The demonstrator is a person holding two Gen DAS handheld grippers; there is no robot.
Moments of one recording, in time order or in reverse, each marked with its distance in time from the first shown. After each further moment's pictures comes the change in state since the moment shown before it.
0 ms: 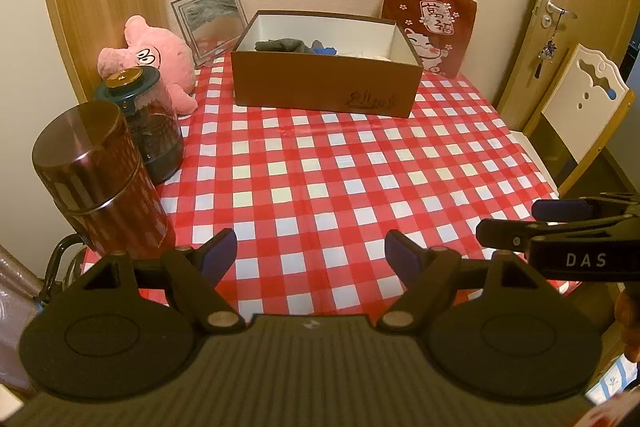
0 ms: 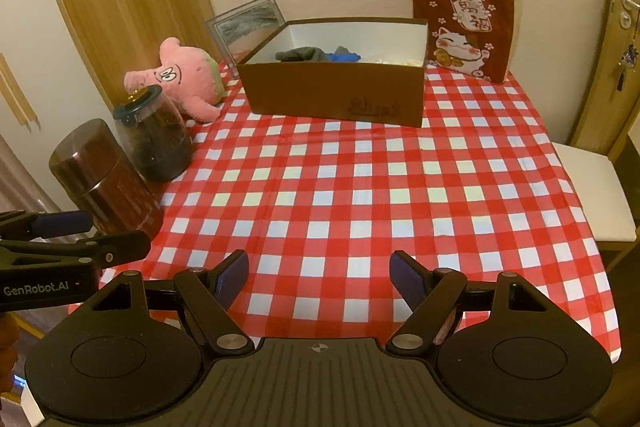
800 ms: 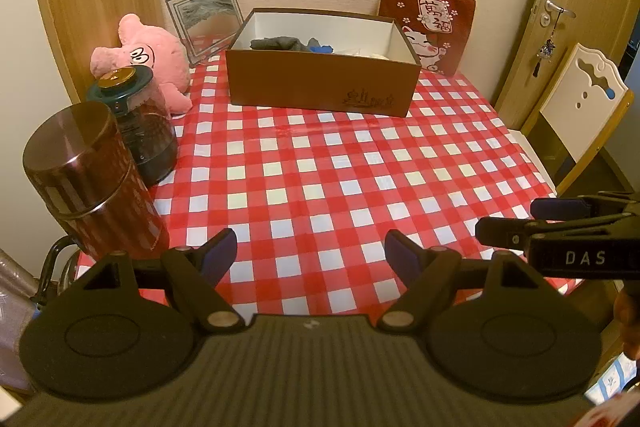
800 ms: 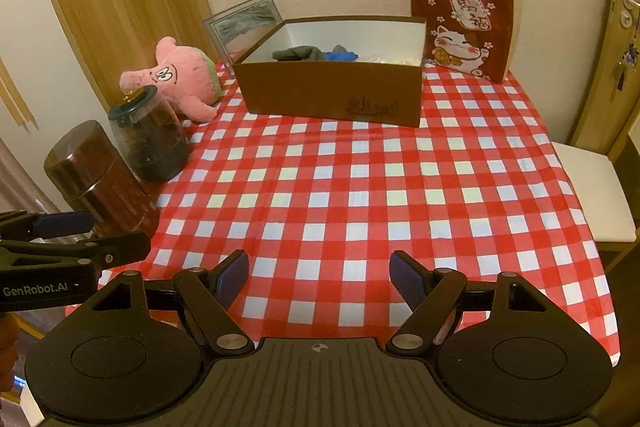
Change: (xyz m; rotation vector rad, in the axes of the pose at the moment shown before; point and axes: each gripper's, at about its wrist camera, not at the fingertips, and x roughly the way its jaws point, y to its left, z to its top) left arm 0.003 -0.002 0.001 -0.003 0.002 -0.003; right arm 0.002 -0.001 0.001 0.002 0.000 -0.002
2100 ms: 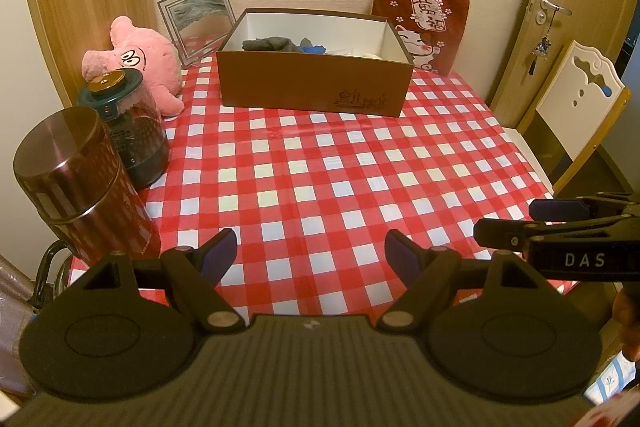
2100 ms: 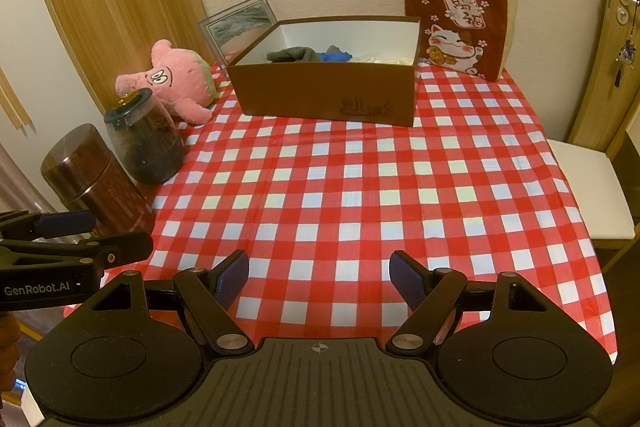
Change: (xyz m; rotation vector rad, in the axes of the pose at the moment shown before) left arm 0.004 -0.010 0.001 0.007 0.001 -0.010; right arm 0.000 -0.008 0.003 0.006 0.000 -0.006
